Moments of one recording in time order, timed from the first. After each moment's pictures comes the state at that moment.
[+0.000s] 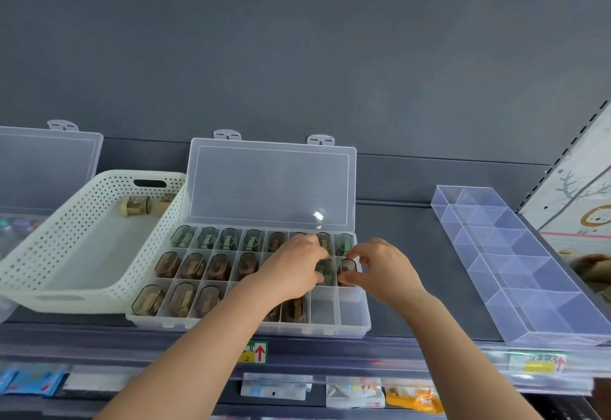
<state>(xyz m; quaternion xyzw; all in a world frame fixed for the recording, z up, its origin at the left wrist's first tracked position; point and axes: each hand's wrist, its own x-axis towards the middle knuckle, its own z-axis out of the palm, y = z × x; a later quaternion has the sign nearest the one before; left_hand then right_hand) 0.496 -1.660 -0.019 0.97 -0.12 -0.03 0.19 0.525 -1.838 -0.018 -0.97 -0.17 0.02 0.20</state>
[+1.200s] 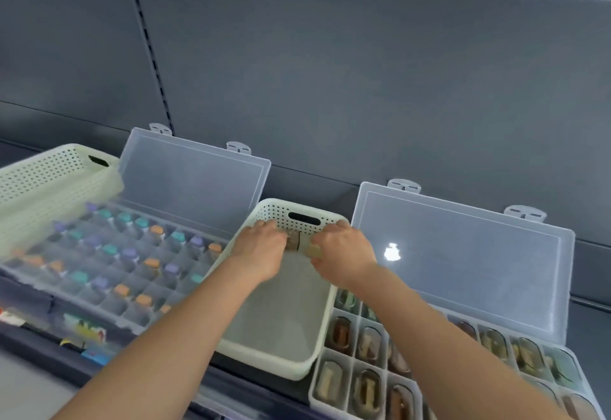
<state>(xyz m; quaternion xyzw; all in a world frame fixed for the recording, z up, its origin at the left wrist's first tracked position) 0.493 -1.334 0.000 0.99 0.12 -0.04 -0.04 0.557 -1.481 0.015 -0.91 -0.42 -0.01 0.00</state>
